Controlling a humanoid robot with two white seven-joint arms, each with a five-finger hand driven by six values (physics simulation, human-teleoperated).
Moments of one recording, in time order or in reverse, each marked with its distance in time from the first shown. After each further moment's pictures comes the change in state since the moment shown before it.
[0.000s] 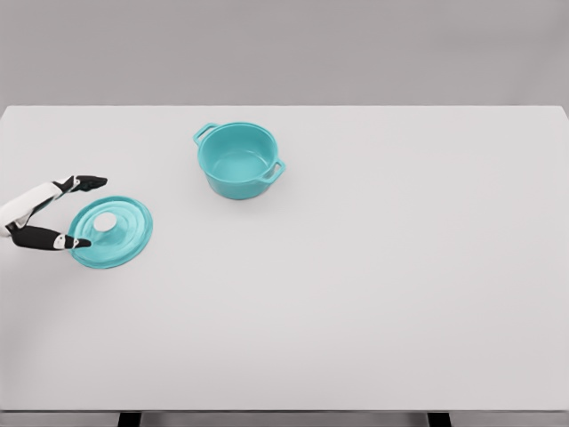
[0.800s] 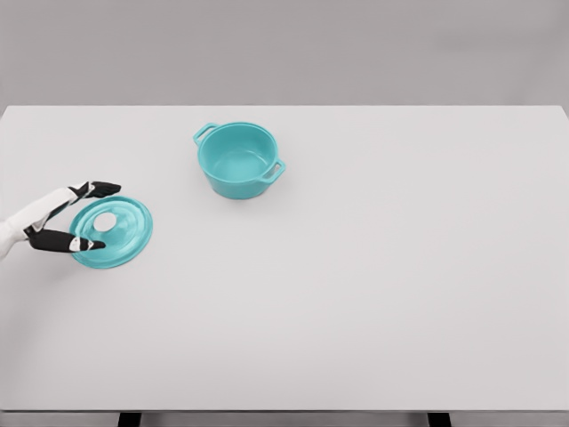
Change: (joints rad) left arm -0.026 -0.048 -0.040 0.040 -0.006 0.000 0.001; right arm 0.000 0.000 0.000 0.000 0.000 0.000 0.000
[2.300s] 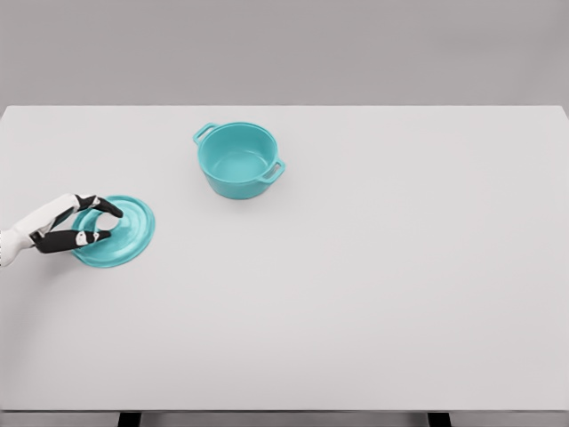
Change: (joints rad) left arm 0.002 -0.008 -0.041 0.010 0.035 0.008 0.009; right arm 0.000 0.000 0.000 0.000 0.000 0.000 0.000
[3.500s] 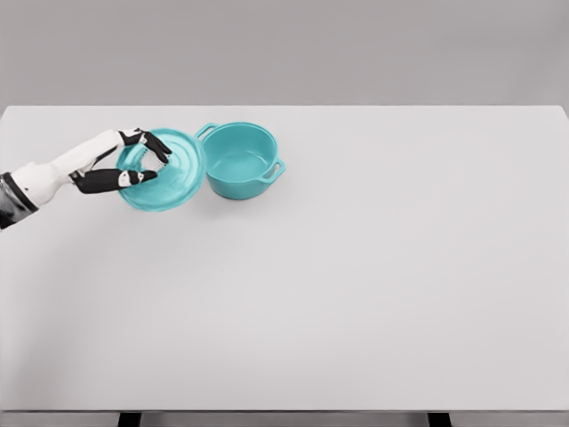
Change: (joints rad) left arm -0.202 -0.078 -0.015 -0.143 -0.067 -0.009 -0.017; right arm 0.000 0.000 0.000 0.000 0.000 0.000 0.000
